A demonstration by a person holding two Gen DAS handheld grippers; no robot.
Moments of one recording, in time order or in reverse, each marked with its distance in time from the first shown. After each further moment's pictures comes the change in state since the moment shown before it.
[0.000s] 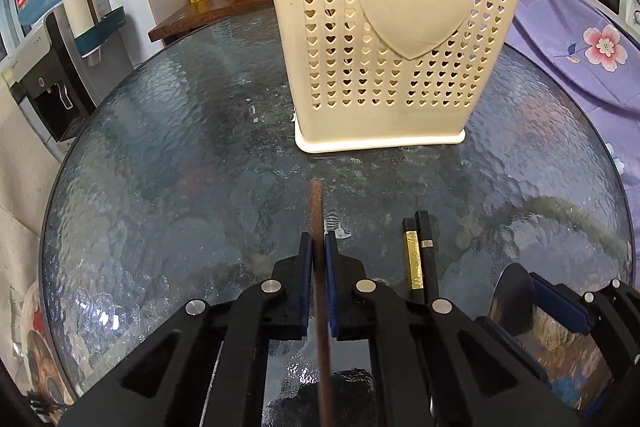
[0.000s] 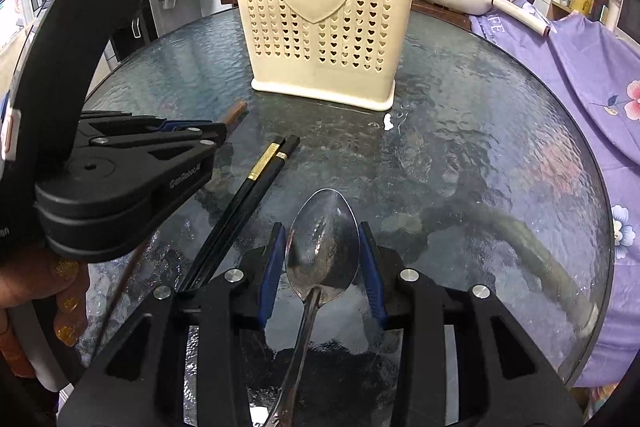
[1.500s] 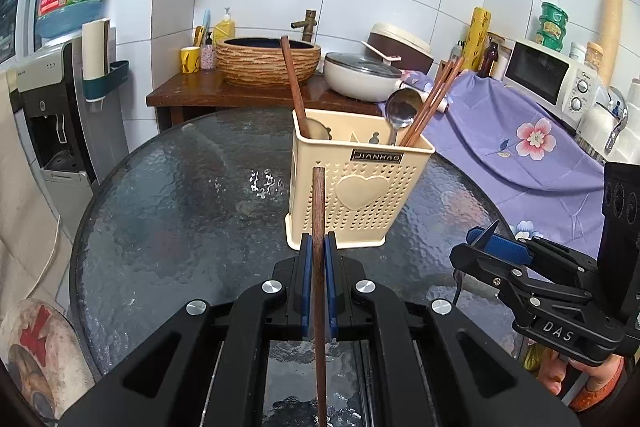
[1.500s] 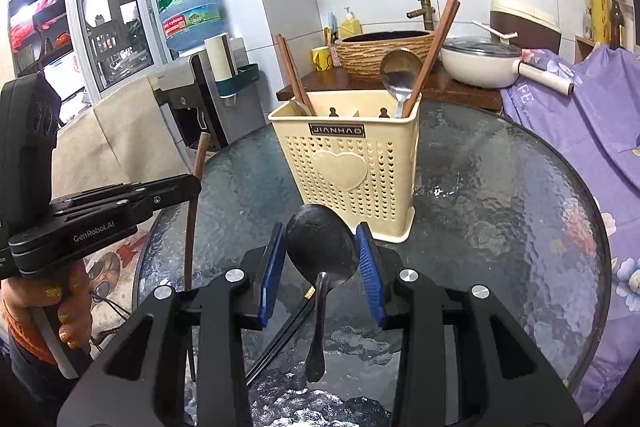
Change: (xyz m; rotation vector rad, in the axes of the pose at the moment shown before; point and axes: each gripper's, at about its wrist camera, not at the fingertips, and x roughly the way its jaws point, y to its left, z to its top) left arm -0.136 0.042 0.018 -0.088 -0.306 -0.211; right arm -0.101 -0.041 0.064 0.034 -0.277 0.271
